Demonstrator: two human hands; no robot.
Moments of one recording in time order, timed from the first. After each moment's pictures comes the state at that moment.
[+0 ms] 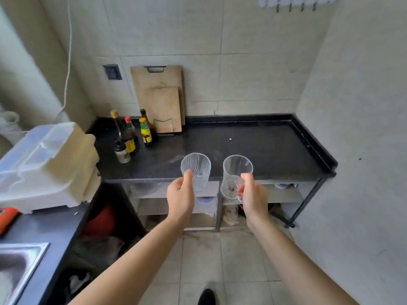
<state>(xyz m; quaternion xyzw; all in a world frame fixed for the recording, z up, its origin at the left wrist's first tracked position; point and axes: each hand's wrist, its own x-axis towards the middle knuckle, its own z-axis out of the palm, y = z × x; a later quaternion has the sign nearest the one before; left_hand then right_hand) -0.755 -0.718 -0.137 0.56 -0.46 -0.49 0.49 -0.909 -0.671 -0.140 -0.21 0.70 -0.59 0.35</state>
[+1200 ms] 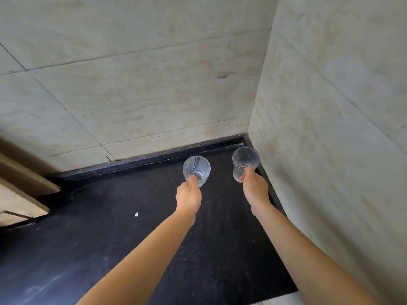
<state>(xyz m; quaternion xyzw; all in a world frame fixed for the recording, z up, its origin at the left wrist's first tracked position) -1.361 -1.184 -0.230 0.67 -0.46 -0.55 0.20 -1.519 -1.128 -0.245 -0.12 0.81 -0.44 0.37</state>
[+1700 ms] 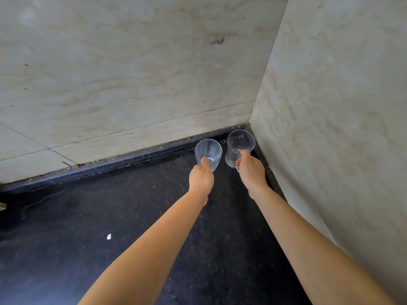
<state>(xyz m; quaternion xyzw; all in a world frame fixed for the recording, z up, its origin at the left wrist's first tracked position) -1.463 -1.282 -0.340 0.65 -0.47 -0.59 0.15 -1.580 -1.230 -0.336 -0.16 0.82 -0.42 0.36</state>
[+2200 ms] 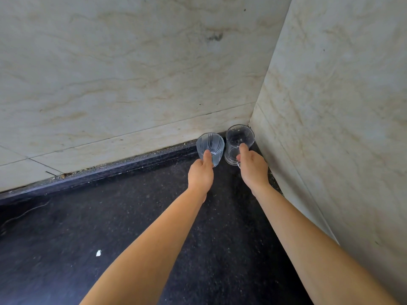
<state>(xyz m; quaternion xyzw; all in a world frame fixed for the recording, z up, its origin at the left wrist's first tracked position) -1.483 -1.313 -0.356 0.62 -0.51 -0.57 0.16 -1.599 -1.253 -0.347 -0.21 0.84 -0.41 0.29</state>
